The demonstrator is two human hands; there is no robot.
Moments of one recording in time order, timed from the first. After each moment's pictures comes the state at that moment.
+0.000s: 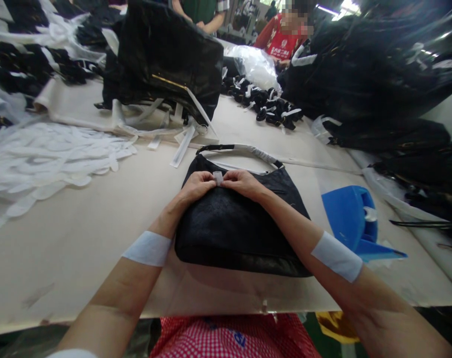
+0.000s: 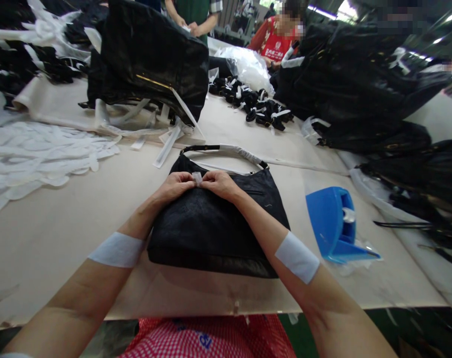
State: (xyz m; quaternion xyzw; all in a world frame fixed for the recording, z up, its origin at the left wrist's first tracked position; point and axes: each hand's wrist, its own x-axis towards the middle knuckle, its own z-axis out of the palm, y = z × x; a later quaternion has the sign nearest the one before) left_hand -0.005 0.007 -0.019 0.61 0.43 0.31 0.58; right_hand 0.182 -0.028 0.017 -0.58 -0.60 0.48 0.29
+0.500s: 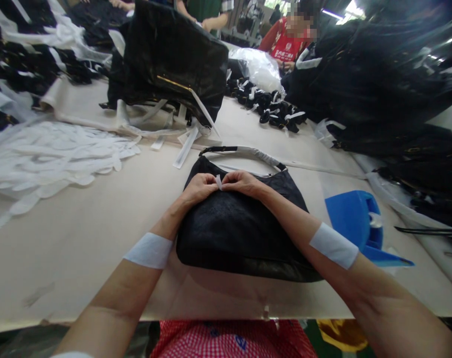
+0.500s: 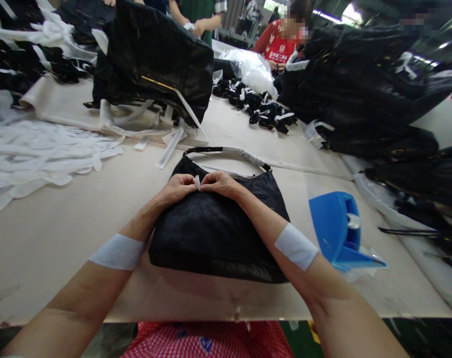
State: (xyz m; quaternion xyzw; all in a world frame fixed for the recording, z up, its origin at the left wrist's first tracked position) left_hand -0.006 0.012 -0.030 0.65 0.41 0.30 0.56; right_hand 0.186 -0.005 0.000 -0.53 -0.64 0.49 0.25
